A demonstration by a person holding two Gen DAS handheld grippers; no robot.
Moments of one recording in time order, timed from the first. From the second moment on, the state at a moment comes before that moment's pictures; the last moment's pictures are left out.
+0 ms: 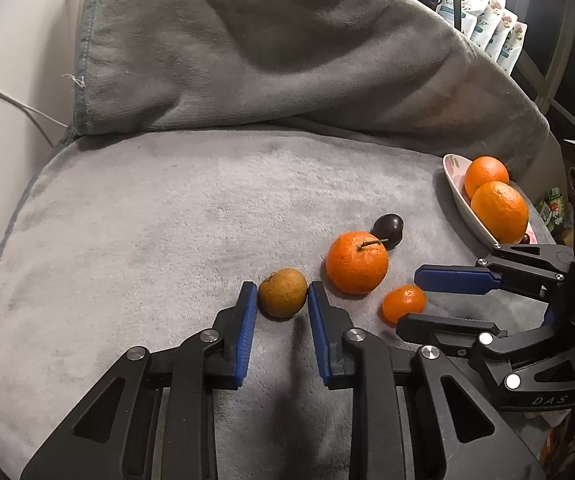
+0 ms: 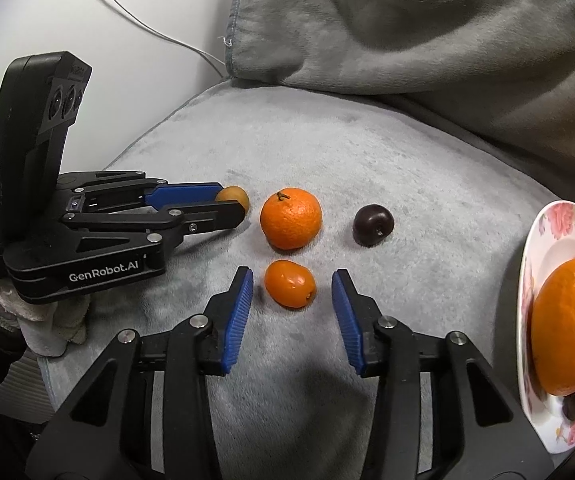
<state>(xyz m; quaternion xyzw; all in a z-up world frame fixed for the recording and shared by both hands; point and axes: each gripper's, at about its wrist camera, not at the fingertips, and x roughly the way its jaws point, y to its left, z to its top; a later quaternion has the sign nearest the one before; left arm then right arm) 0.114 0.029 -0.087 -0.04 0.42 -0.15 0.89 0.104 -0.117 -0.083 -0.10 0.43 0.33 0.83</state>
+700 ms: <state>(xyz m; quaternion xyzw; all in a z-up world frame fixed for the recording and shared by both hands) 0.105 0.035 -0.078 -0.05 0.41 -0.14 0.90 0.096 -0.119 -0.076 -0.10 0.42 0.33 0.84</state>
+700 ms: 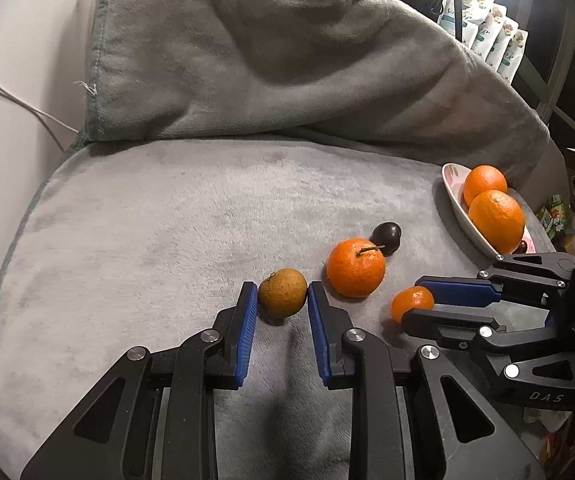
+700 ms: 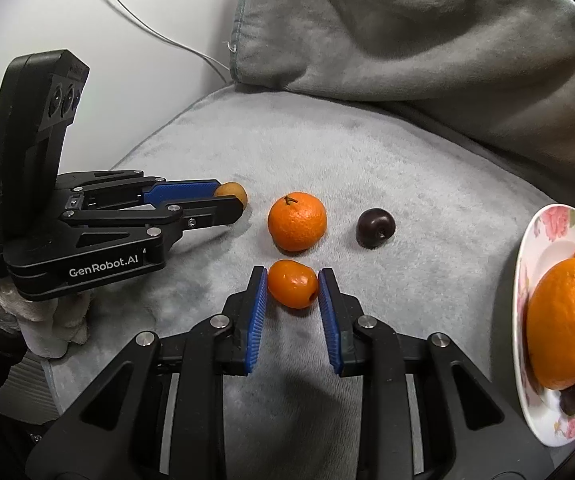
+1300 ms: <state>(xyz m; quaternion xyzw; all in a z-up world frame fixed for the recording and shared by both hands) 0.077 0.019 -0.039 -0.05 0.36 -0.16 0.92 0.062 -0.170 -0.038 -0.06 0.38 0.31 0.87</state>
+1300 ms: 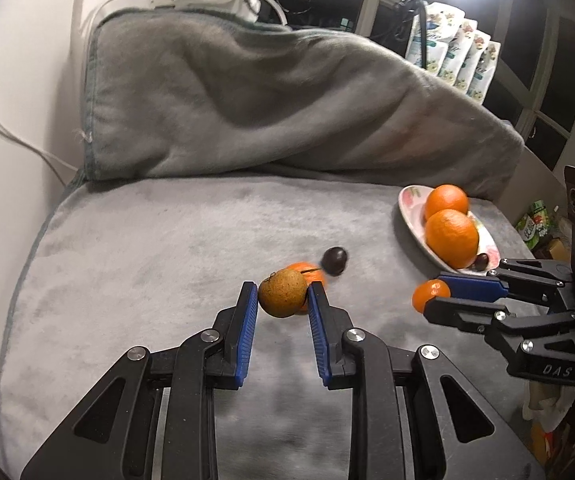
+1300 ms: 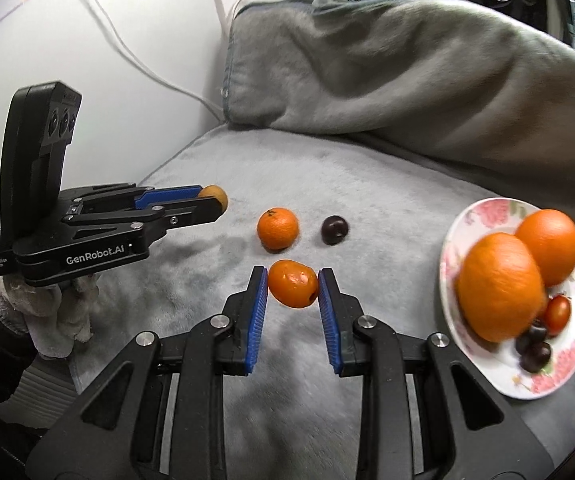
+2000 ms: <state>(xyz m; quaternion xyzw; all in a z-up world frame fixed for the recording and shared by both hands) 0.072 -0.052 -0.013 -0.05 0.34 -0.23 0.91 0.046 -0.280 -0.008 -0.01 0.35 0.22 0.91</state>
